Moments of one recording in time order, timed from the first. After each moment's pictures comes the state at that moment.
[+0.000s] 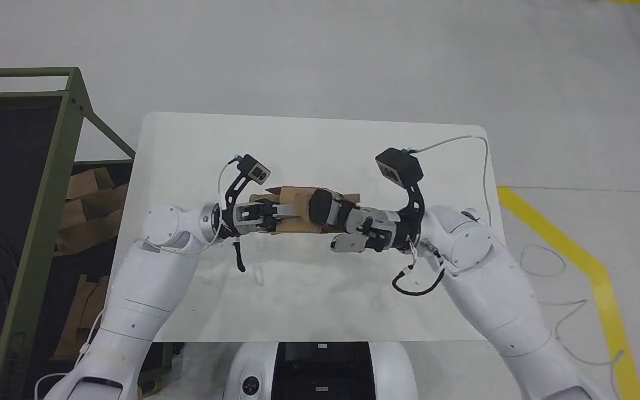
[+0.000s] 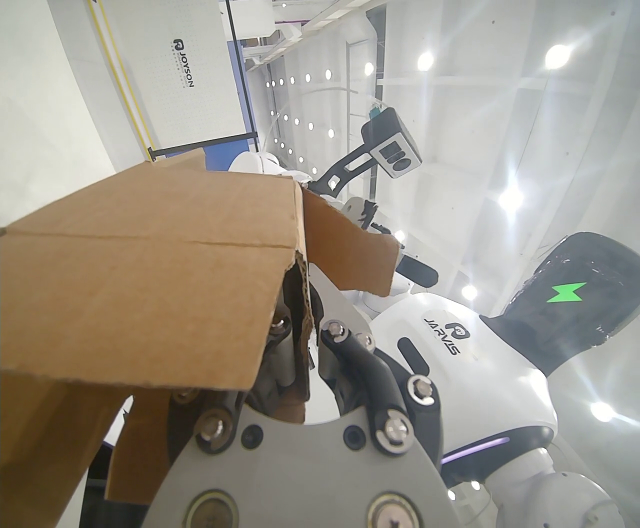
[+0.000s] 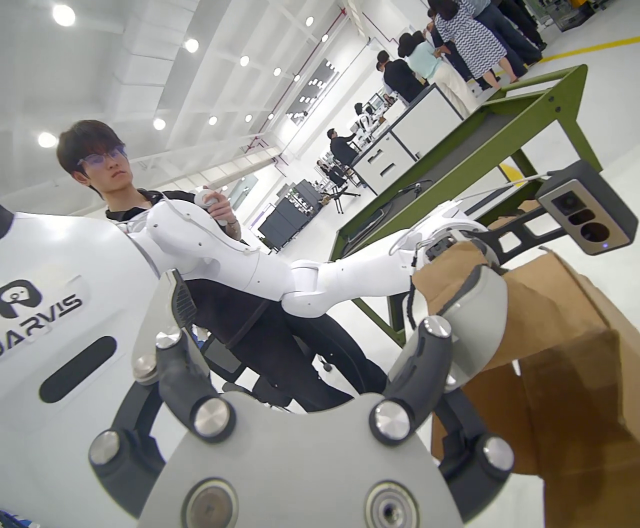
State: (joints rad) left arm 1.23 -1.10 -1.32 -1.49 -0.70 -0.27 -1.31; right arm -1.07 -1.22 0.99 -1.68 0.30 -0.71 0.88
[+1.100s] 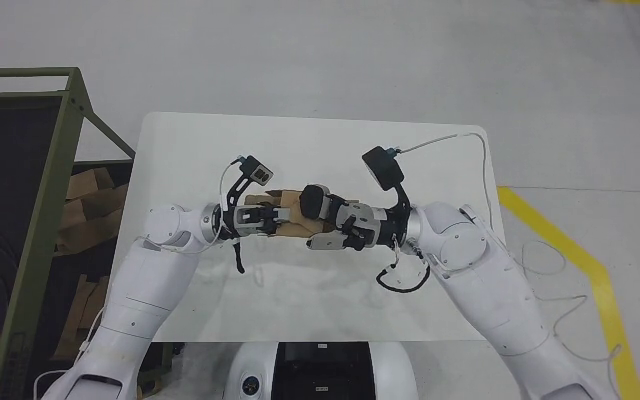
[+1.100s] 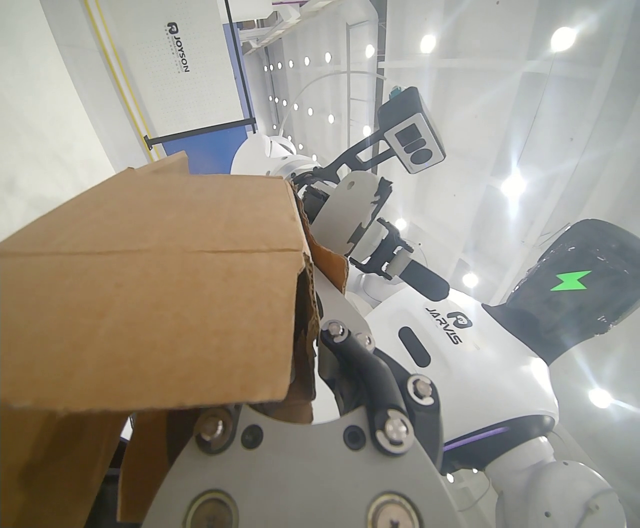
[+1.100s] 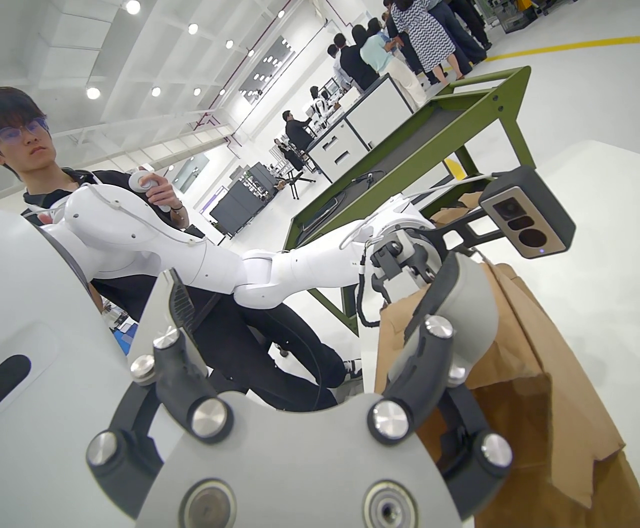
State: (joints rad) left arm 1.22 -1.09 -1.31 -1.49 -0.71 -0.28 -1.34; right arm -1.06 -1.22 0.97 -1.70 0.10 -0.66 0.78
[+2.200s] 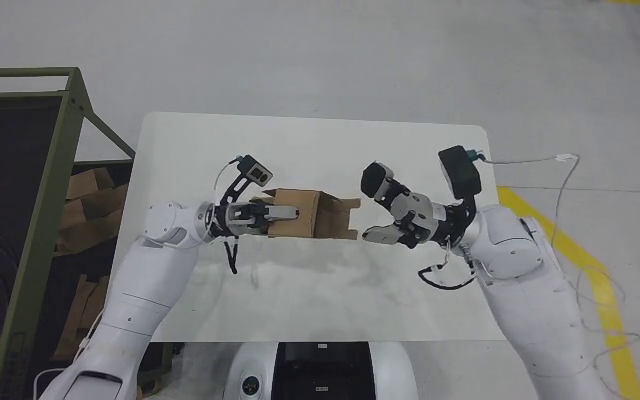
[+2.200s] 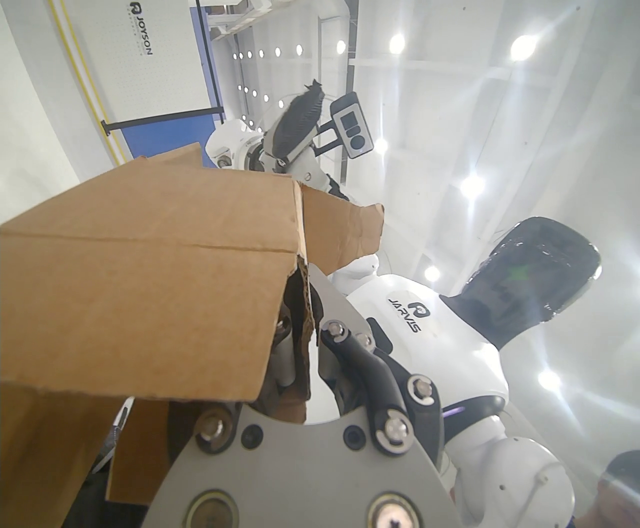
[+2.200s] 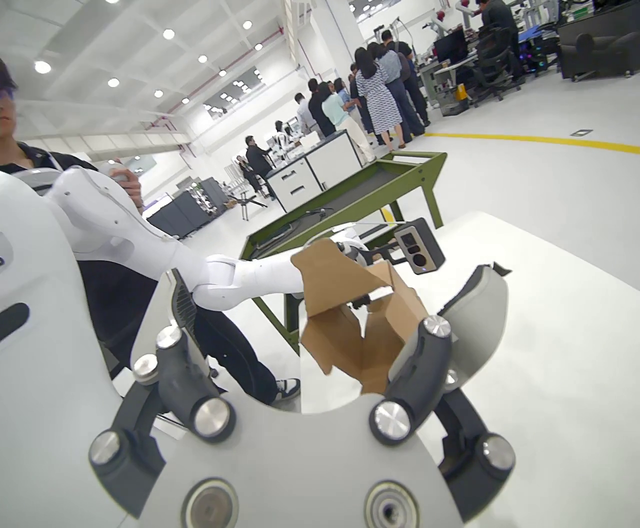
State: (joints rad) left arm 1.20 -1.09 -1.30 -1.44 -0.86 -0.21 -1.43; right arm -1.23 -1.16 1.26 -1.83 -0.09 -0.82 0.72
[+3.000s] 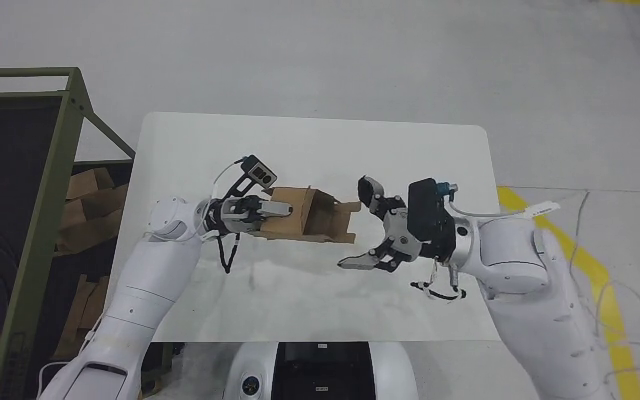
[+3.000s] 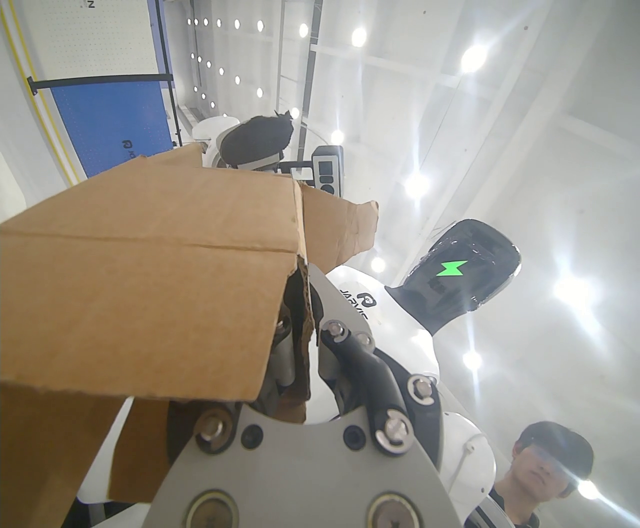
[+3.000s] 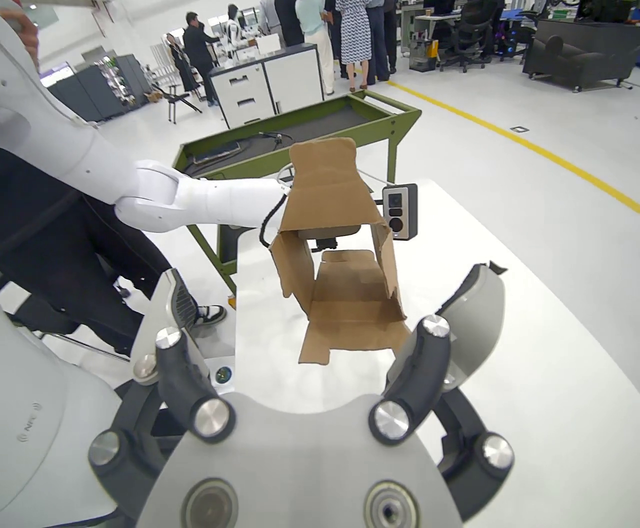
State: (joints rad) left arm 1.16 -1.10 -1.27 -1.38 -0.97 -0.12 -1.50; right arm -1.27 -1.15 1.27 -2.02 -0.54 -0.81 0.67
